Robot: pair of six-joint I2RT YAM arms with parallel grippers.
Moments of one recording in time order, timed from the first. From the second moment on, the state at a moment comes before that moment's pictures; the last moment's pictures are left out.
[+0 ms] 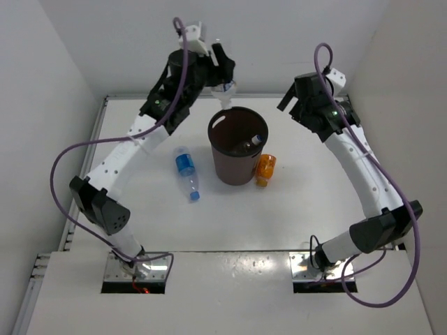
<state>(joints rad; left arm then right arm) -0.53 1.68 1.90 -0.22 -0.21 -0.39 0.38 1.50 1.67 -0.86 0.54 0.75</state>
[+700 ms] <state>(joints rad) -0.71 1.71 1.68 -0.19 -0.28 -0.29 0.21 1.46 1.39 -0.83 0.27 0.81</state>
